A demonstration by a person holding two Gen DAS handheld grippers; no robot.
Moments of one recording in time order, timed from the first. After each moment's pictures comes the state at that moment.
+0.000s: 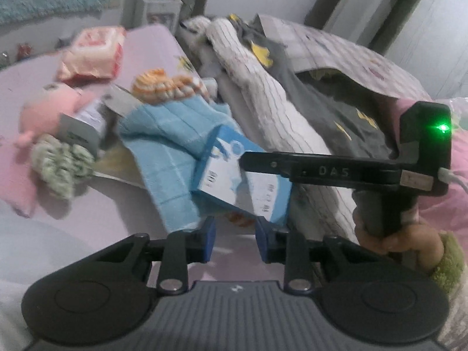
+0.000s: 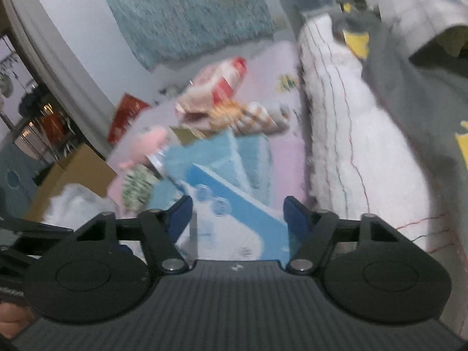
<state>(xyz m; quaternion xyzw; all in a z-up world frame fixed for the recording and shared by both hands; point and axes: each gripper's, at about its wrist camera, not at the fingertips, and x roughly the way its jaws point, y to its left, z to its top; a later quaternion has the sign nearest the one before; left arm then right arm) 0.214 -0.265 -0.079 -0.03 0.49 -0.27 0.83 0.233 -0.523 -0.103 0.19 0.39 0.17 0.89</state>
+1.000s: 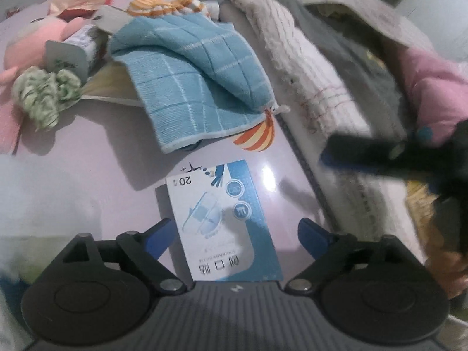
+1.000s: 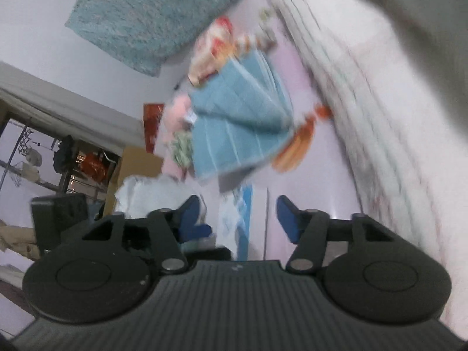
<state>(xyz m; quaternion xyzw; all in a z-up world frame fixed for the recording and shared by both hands) 0.203 -0.268 -0.116 0.01 0.58 -0.26 0.77 0.146 -0.527 -0.104 0.38 0.42 0.19 0.81</state>
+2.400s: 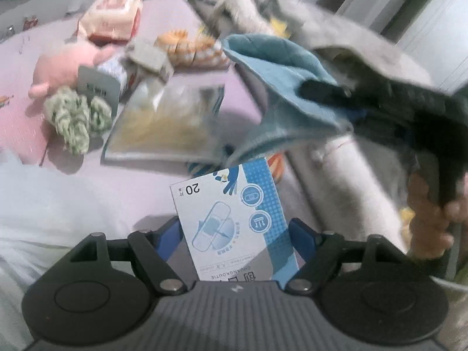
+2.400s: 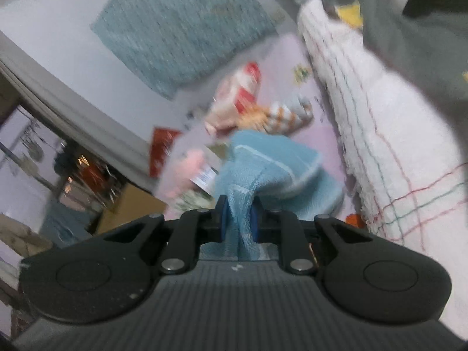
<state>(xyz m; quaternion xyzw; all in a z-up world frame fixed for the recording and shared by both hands) 0.194 -0.226 -0.081 -0.05 0.52 -0.25 0.82 0.206 -0.535 -0.081 0.35 0.33 0.20 0.85</state>
